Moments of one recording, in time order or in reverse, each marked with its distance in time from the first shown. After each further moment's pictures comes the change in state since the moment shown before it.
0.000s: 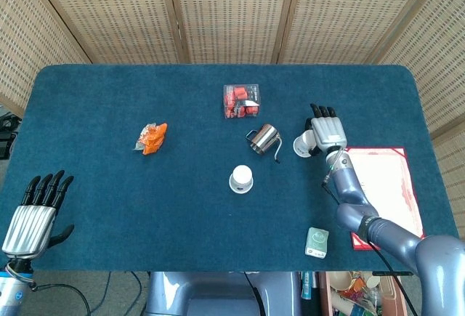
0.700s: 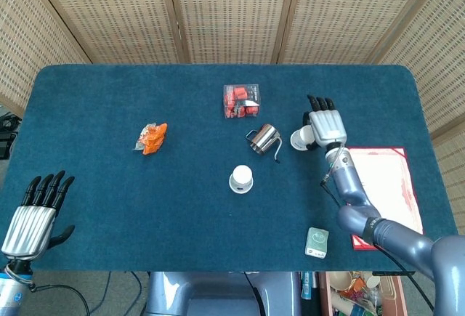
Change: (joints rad) left arm 0.004 0.009 0.008 -0.010 0.024 0.011 -0.009; right arm -0.010 0.109 0.030 -0.204 -0.022 0.115 -0.051
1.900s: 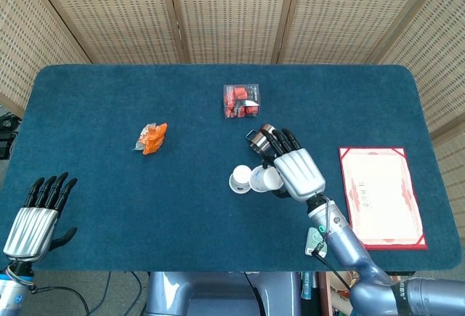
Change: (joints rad) left arm -0.002 0.005 0.007 -0.006 0.006 -0.014 -0.015; right arm -0.139 0.206 -0.079 -0.816 -0.241 0.344 -0.169
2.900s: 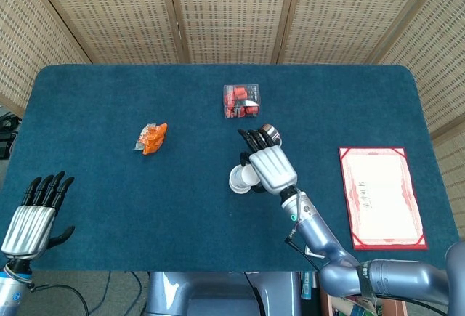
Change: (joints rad) left arm -0.004 0.008 -0.009 0.005 -0.031 -0.011 -0.018; right arm 0.103 -0.185 0.041 0.198 0.086 -0.071 -0.012
